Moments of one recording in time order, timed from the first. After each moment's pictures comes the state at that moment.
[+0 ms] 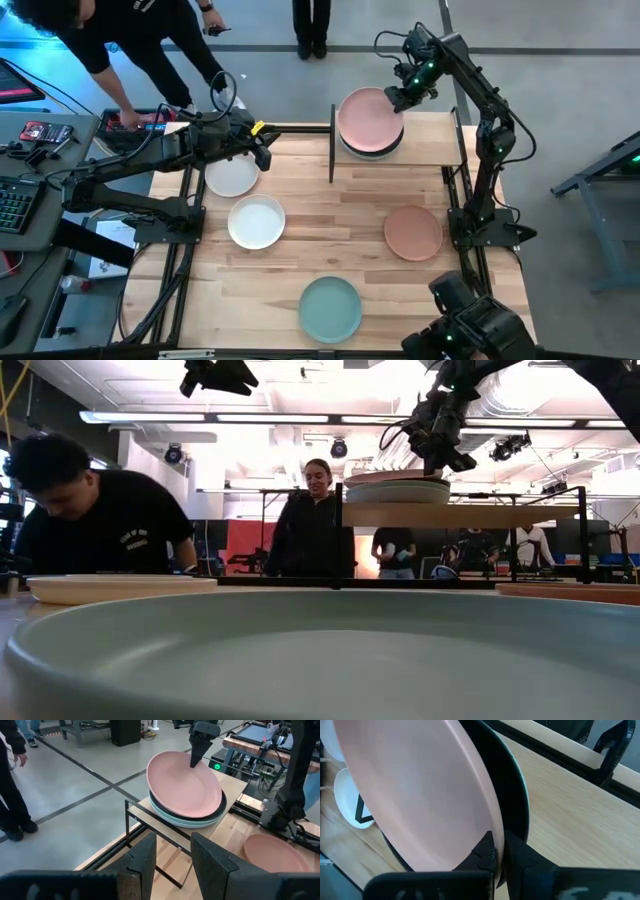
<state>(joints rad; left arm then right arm) 0.29 1.04 1.10 -0.40 -0.32 -0.22 -1.04 1.93 2.10 -1.57 -0.40 0.08</state>
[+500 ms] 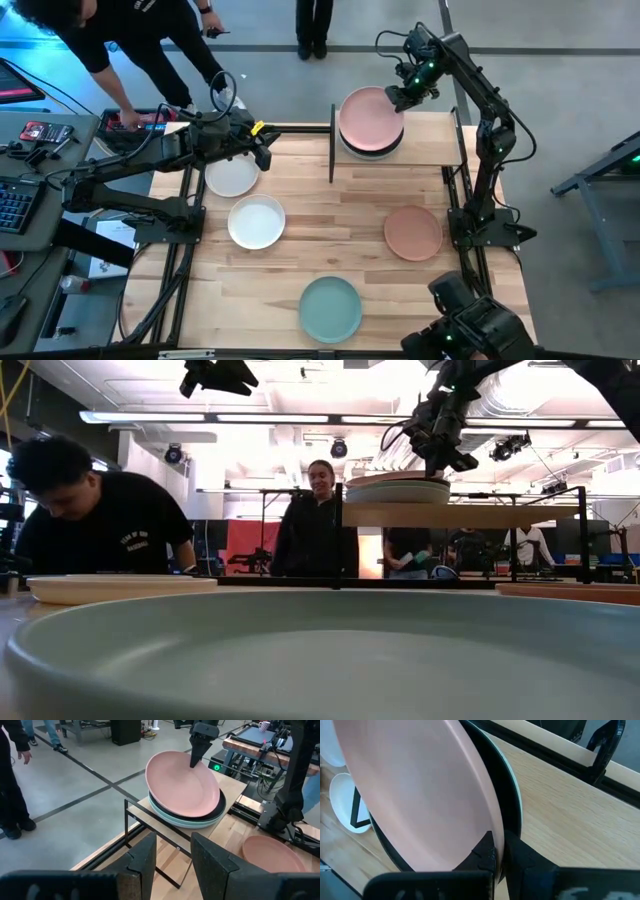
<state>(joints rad) 0.29 1.04 1.10 -0.40 -0.32 -0.23 -1.04 1.93 2.10 -1.57 -0.38 0.10</state>
